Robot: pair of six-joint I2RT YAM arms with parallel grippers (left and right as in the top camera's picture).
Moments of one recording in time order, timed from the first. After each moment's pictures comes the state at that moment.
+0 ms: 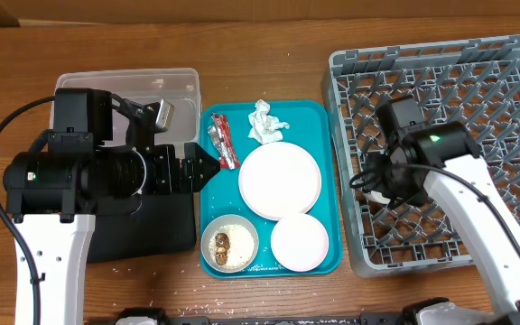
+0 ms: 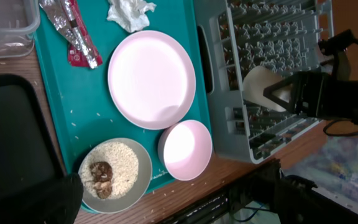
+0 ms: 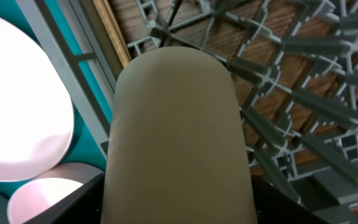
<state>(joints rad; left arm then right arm) -0.02 1.26 1.49 -1.38 0.60 -0.13 0.27 1.45 1.24 -1.28 0.05 0.54</state>
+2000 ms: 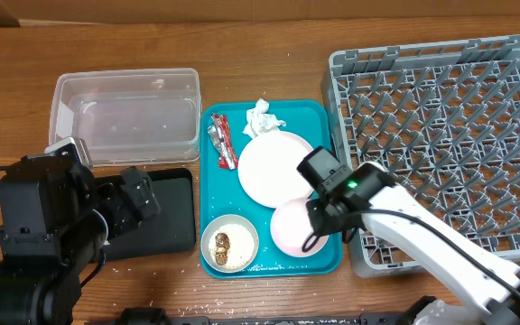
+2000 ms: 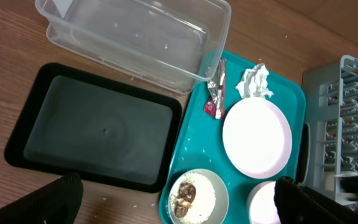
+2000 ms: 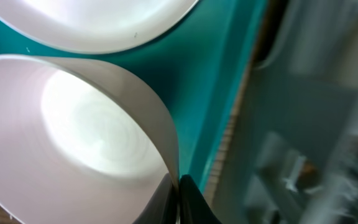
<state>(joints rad) -0.02 0.96 1.52 -1.43 0.00 -0.47 0.67 1.45 1.04 -1.06 0.04 0.42</state>
